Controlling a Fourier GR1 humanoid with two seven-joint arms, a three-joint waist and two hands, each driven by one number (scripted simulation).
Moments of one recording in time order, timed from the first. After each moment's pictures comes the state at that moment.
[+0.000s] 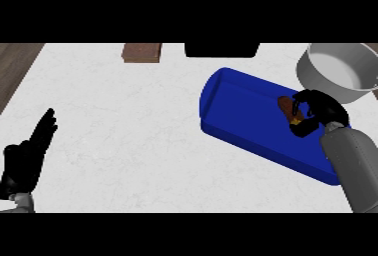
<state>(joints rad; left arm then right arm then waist) 0.01 0.26 0.17 -1.53 -0.14 -0.01 0.12 -0.55 -0.37 0.00 -0.88 0.80 0.17 0.21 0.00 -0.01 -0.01</state>
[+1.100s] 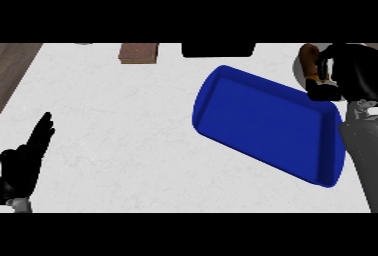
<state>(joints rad) 0.04 0.24 0.19 -1.55 -0.14 -0.02 0.12 -0.57 -0.43 0.03 -1.43 0.98 0.09 0.41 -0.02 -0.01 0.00</state>
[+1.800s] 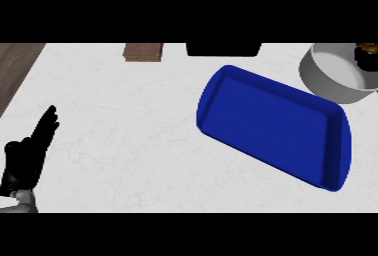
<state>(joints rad) -0.01 0.24 0.19 -1.54 -0.15 -0.03 0.14 -0.69 -0.53 -0.26 -1.19 0.83 -0.05 0.20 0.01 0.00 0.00</state>
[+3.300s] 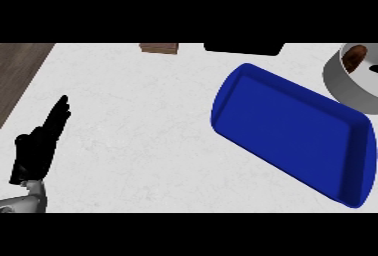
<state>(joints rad) -0.07 0.22 0.15 -1.56 -0.17 -0.05 0.14 -1.02 -0.74 -0.45 -0.21 0.81 -0.23 -0.26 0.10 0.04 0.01</state>
